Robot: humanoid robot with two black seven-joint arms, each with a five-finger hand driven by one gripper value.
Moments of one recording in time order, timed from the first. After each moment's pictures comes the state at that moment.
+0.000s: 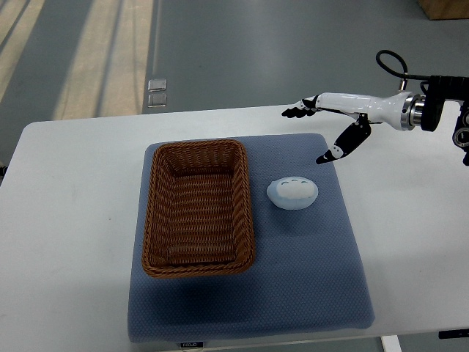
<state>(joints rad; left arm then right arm) -0.01 0.00 -0.16 -0.14 0.06 -0.05 -0.03 0.99 -0.71 0.42 1.31 -1.30 0.35 0.19</state>
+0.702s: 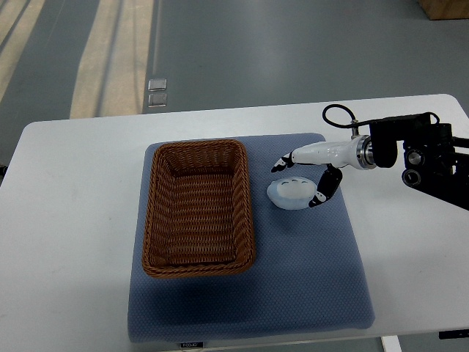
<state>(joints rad) -0.01 0.00 -0.16 -0.14 0.06 -0.05 -0.03 0.98 -0.56 0.28 1.29 -1.46 0.38 -0.02</state>
